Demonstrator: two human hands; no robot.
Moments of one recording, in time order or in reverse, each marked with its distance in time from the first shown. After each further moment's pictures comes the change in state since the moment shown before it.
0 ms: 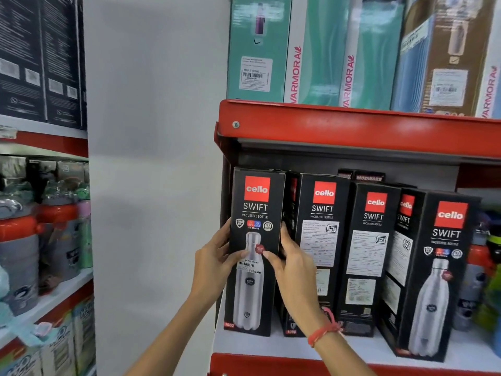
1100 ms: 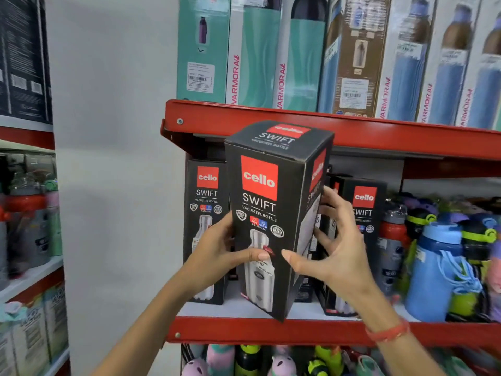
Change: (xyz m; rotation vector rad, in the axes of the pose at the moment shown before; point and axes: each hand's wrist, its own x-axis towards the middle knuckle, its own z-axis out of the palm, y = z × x) left_hand -0.066 0.119 0.062 -0.012 -0.391 0.095; right_hand -0.039 0.006 -0.192 0.514 -0.011 -0.137
